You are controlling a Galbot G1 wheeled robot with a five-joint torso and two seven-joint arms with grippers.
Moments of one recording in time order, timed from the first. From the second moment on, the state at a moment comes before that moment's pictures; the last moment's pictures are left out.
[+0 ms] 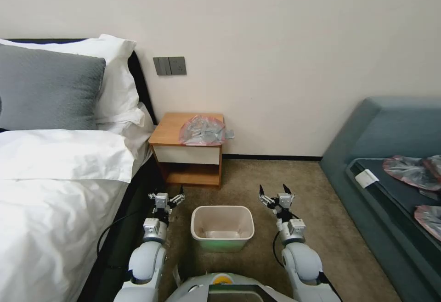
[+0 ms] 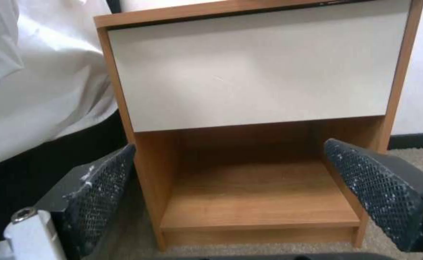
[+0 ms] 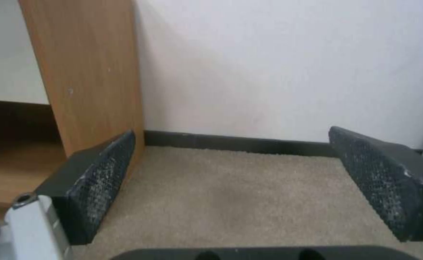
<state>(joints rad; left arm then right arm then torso) 1.55 -1.50 -0.55 -2.00 0.00 0.00 0.00 -1.55 1.50 0.55 2.00 0.00 0.00 0.00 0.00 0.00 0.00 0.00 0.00</state>
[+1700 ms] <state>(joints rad) 1.81 -1.51 -0.72 -2.51 -0.09 0.14 -0.06 -1.77 1.60 0.67 2.51 0.09 -0.24 -0.06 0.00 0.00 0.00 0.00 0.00</state>
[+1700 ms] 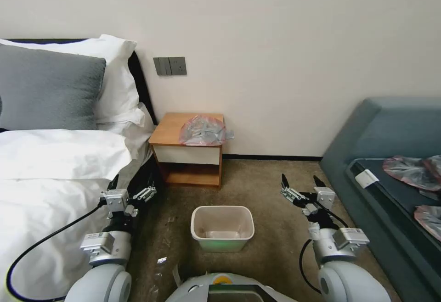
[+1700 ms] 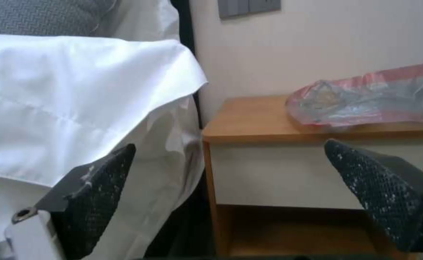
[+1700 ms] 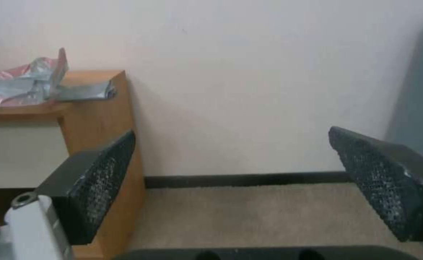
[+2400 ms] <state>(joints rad) 1.84 -1.42 -0.67 -2.50 -0.21 0.18 -0.05 -1.73 1.55 0.61 2.50 0.37 -0.22 0.01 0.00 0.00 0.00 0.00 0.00</state>
